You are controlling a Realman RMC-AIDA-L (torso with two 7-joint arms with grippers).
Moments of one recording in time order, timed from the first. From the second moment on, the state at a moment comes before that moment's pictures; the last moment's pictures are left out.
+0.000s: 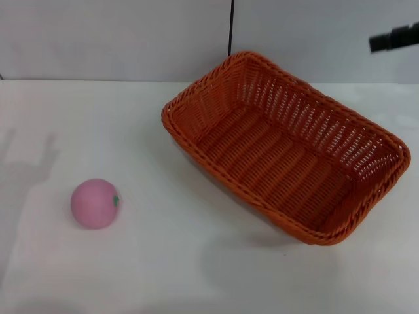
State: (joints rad) left arm -0.19 -2.07 -0.76 -0.15 -0.93 -1.89 2.67; right arm 0.75 1.93 -0.67 -1.14 -2.37 -1.65 2.28
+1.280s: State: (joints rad) left arm -0.16 -2.07 -0.75 -0.16 -0.93 -1.89 2.66; right arm 0.90 2.00 -0.99 -0.87 -2.64 -1.45 2.31
